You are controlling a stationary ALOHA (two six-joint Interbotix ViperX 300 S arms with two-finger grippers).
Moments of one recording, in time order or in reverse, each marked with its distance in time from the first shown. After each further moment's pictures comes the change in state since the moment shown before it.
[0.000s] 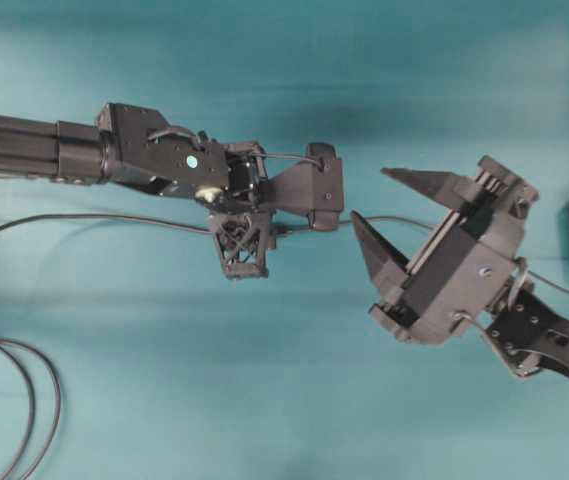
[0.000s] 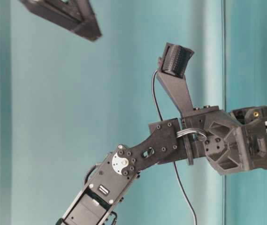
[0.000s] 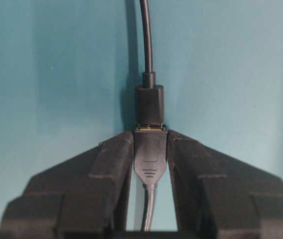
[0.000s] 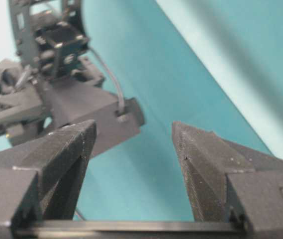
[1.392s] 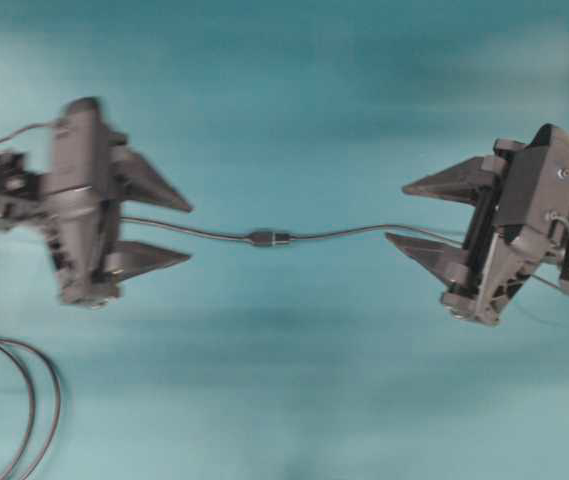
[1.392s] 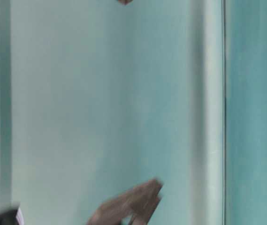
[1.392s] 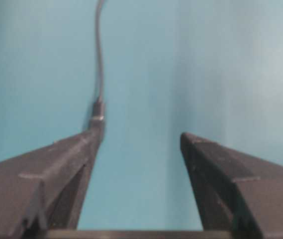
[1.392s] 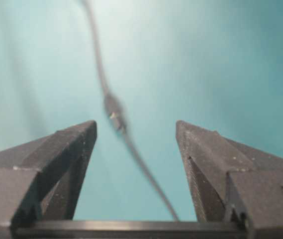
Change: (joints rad) left arm -0.126 -0.841 0.586 0.002 -0.488 -0.189; right arm -0.117 -0.318 0.388 0.044 -0.577 0.156
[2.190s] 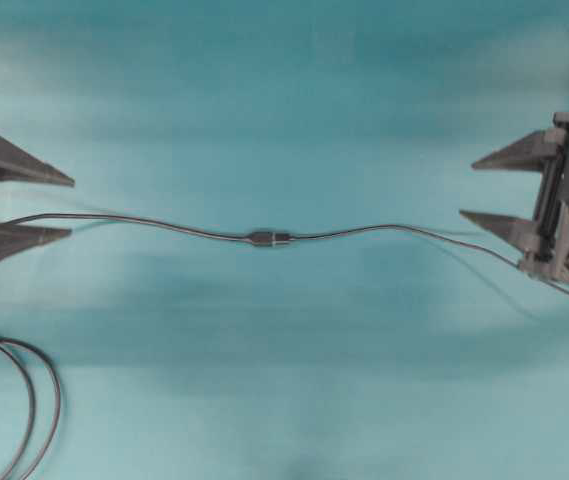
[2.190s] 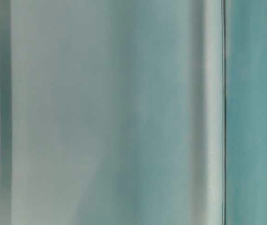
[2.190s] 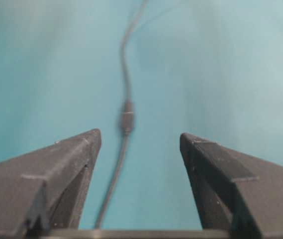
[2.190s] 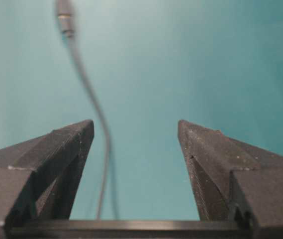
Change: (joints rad) left arm 0.083 -0.534 0.365 0.002 -0.066 0.091; right arm -0.109 -0.296 0.264 0.052 -0.075 -0.252
